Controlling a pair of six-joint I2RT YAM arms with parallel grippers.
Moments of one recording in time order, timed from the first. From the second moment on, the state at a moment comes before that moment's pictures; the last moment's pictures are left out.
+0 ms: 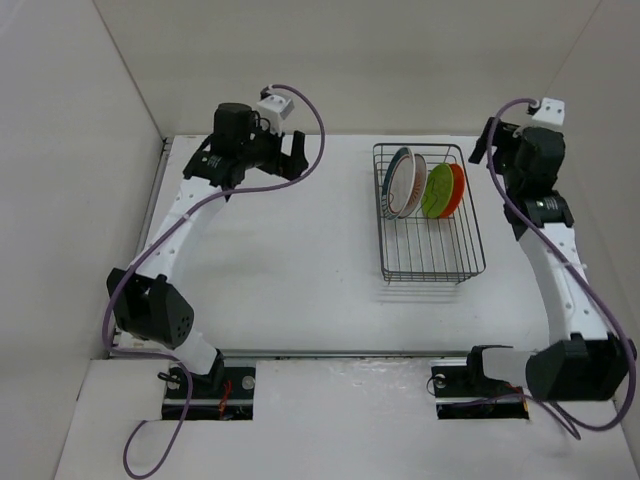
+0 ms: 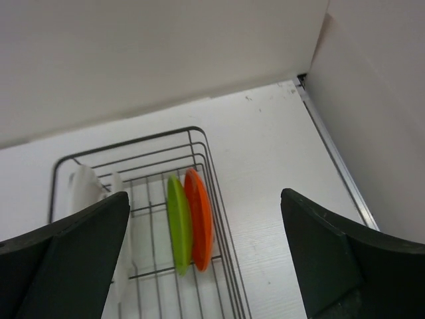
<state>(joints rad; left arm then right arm) -0.32 1.57 1.56 -0.49 0.39 0.06 0.00 1.30 1.25 -0.16 0.23 0.12</state>
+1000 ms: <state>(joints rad) -0.17 1.03 1.60 -0.68 -0.20 0.02 0.15 0.59 1.26 -0.56 0.24 0.27</state>
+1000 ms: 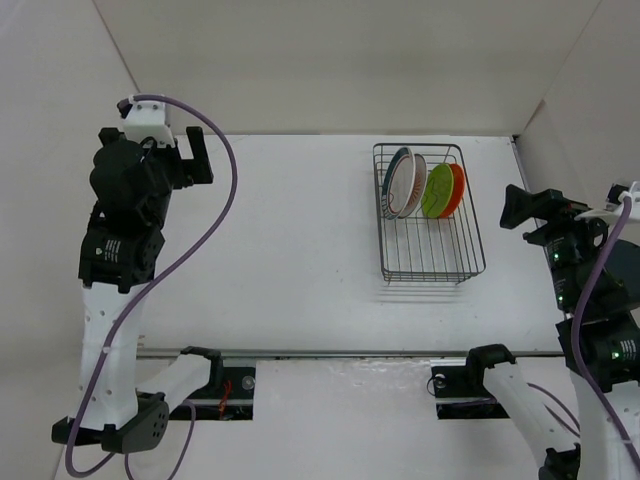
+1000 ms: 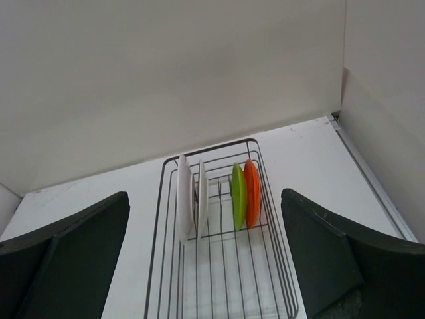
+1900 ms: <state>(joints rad) -0.13 1.02 1.55 -0.69 -0.19 0.01 0.20 0.59 1.25 -0.57 0.33 0.27</state>
